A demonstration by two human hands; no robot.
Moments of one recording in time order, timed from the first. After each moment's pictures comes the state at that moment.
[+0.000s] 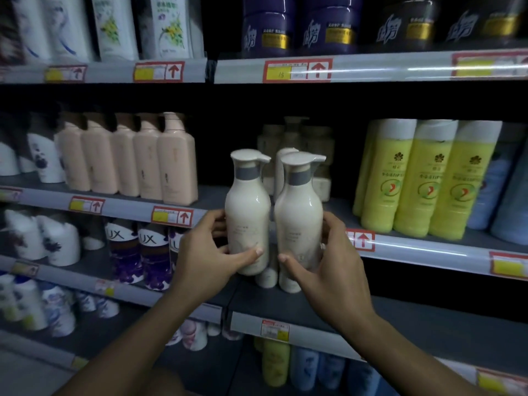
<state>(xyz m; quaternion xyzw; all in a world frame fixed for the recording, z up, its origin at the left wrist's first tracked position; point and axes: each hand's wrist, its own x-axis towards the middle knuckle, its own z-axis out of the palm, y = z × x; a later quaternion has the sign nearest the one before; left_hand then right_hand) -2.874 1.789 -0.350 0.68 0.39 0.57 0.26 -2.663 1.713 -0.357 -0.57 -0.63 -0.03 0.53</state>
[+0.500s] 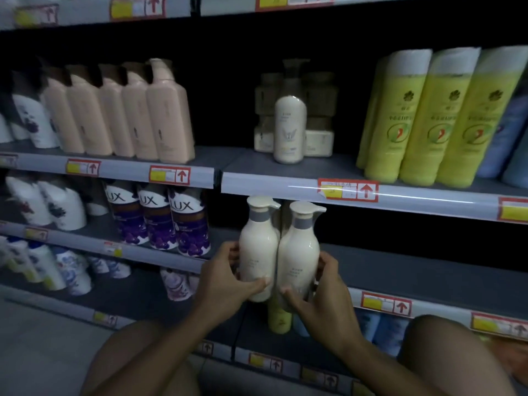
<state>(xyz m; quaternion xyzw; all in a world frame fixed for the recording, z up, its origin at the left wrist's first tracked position) -2.867 1.765 -0.476 0.70 0.48 0.45 0.28 -2.661 1.689 -0.500 -0.60 -0.61 0.14 0.50</state>
